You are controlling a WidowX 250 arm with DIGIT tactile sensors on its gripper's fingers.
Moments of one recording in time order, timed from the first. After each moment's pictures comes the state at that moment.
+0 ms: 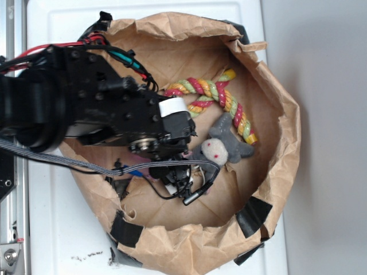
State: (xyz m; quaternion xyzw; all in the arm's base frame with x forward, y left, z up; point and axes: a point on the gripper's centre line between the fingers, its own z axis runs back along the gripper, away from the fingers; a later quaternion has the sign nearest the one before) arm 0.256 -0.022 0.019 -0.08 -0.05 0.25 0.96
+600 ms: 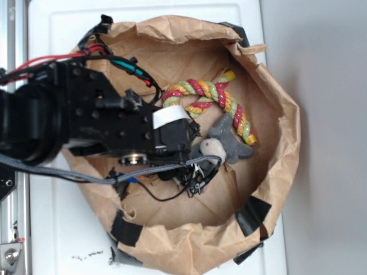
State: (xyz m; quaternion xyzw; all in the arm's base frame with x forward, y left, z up) arm 0.254 -0.023 0.017 -0.05 -0.10 0.28 0.95
